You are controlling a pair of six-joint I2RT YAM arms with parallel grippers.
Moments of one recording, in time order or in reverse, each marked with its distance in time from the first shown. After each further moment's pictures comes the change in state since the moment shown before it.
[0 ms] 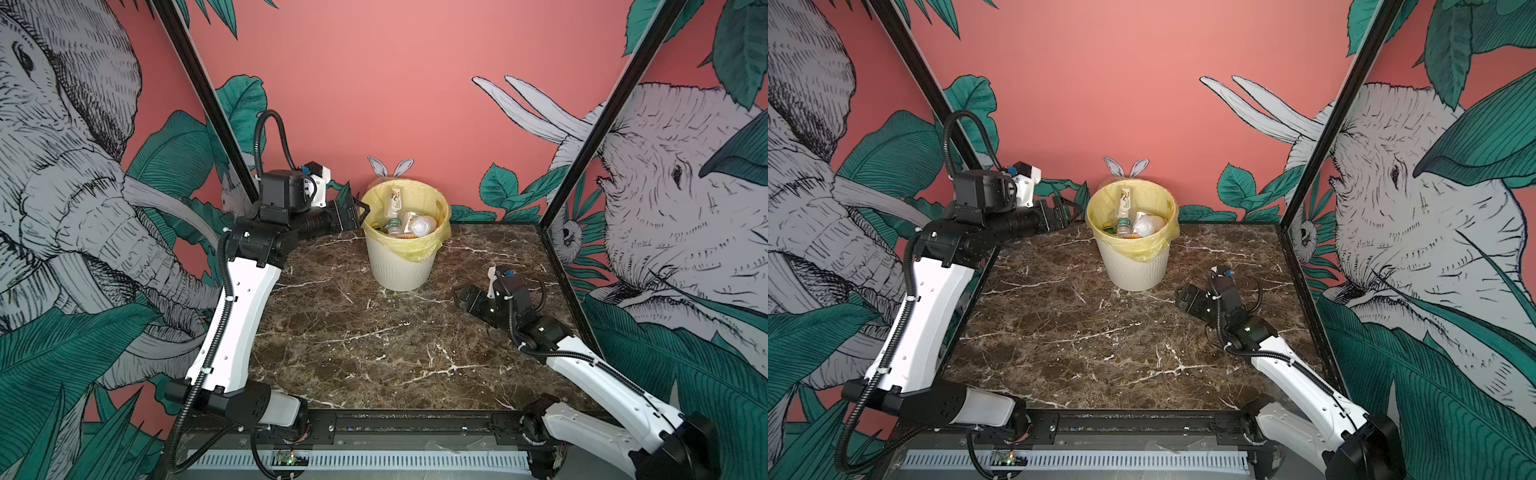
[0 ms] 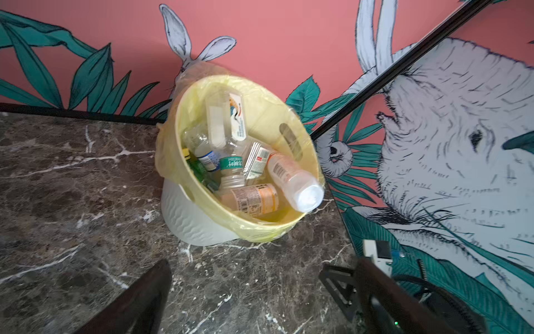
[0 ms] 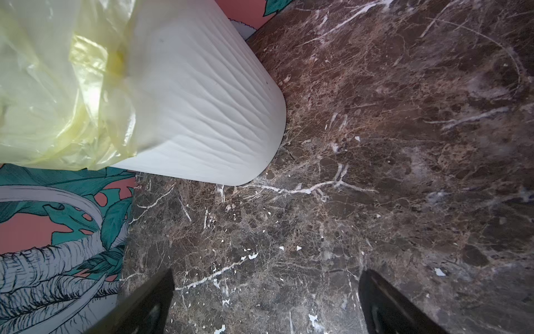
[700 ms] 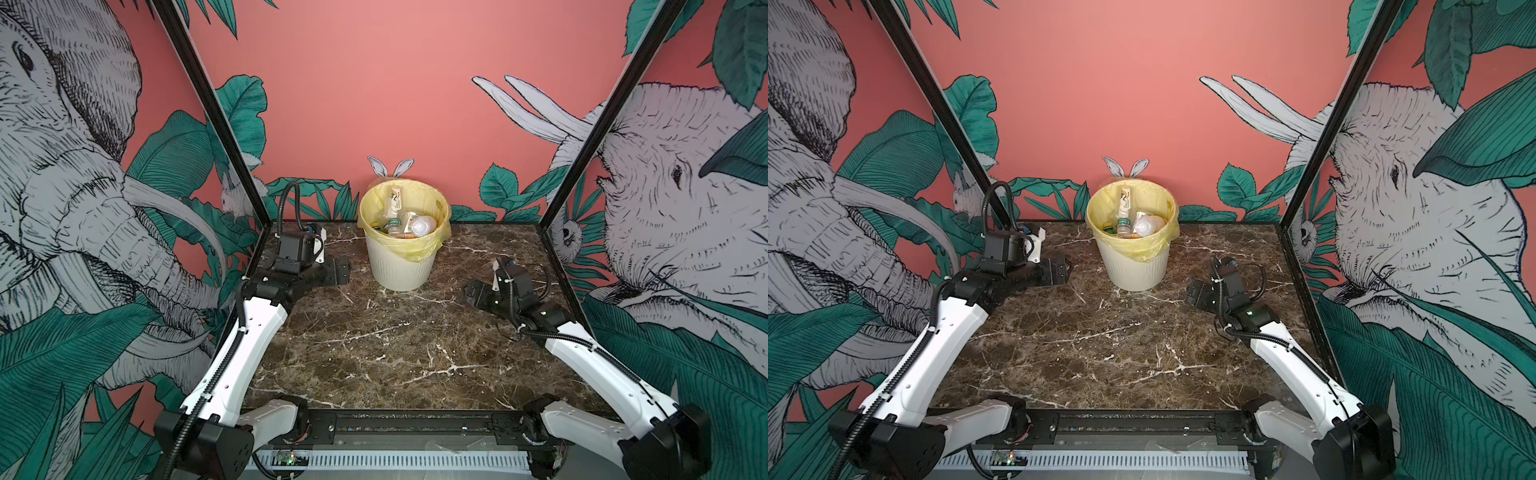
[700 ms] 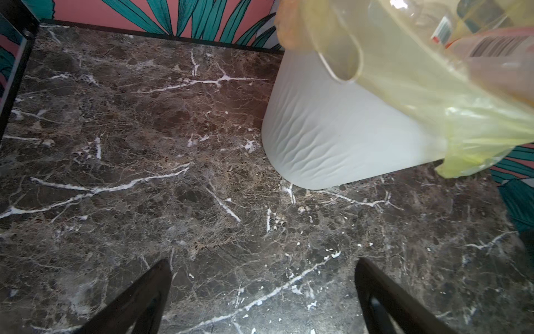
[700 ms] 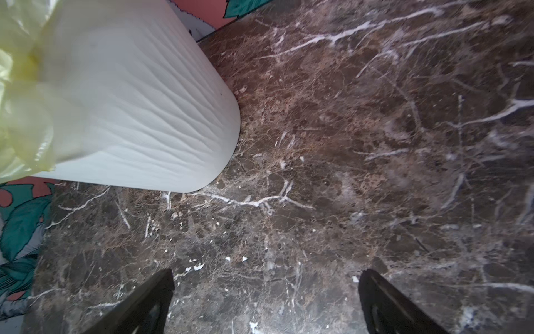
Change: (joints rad) left arm 0.017 -0.266 -0.651 0.172 -0.298 0.171; right arm -0.102 0.067 0.095 -0.155 0.074 -0.221
